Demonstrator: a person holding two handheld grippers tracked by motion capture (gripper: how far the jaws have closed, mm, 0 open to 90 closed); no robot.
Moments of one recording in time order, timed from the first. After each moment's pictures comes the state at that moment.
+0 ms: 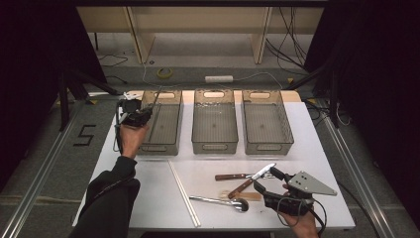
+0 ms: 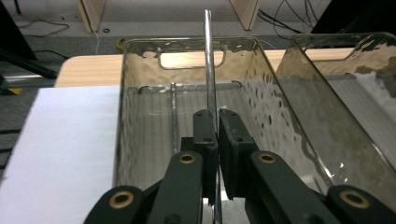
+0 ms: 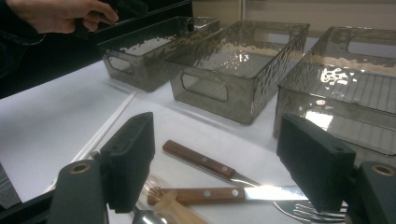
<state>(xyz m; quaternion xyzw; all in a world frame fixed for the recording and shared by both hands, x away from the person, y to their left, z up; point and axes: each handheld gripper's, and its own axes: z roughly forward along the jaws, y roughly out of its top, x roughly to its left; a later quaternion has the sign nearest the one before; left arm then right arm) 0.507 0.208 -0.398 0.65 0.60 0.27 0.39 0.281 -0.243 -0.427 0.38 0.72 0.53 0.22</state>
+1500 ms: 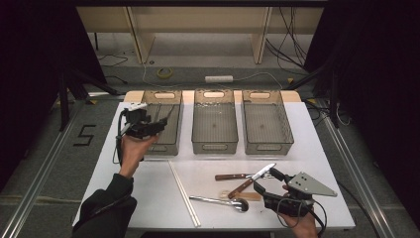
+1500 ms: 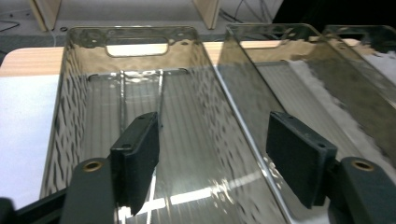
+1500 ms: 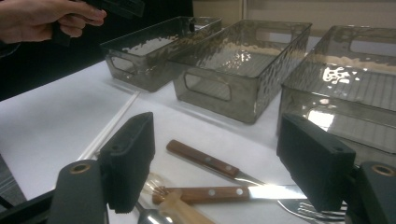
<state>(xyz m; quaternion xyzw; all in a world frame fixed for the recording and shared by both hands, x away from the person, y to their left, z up) 0.453 0.188 -0.391 0.67 0.56 0.23 0.43 0.278 -0.240 -0.426 0.38 0.72 0.53 0.22</state>
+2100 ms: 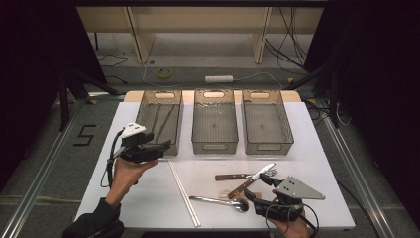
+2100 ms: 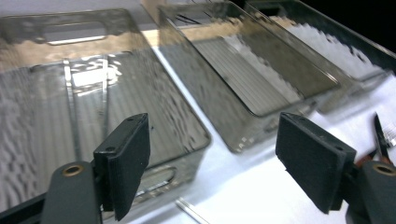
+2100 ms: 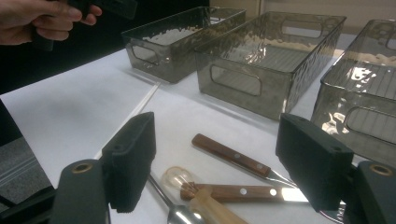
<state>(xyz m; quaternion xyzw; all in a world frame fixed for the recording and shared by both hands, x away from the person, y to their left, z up) 0.389 0.184 -0.398 0.73 0.46 0.19 0.46 0.270 -0.218 -0.428 0.36 0.74 0.53 0.20</state>
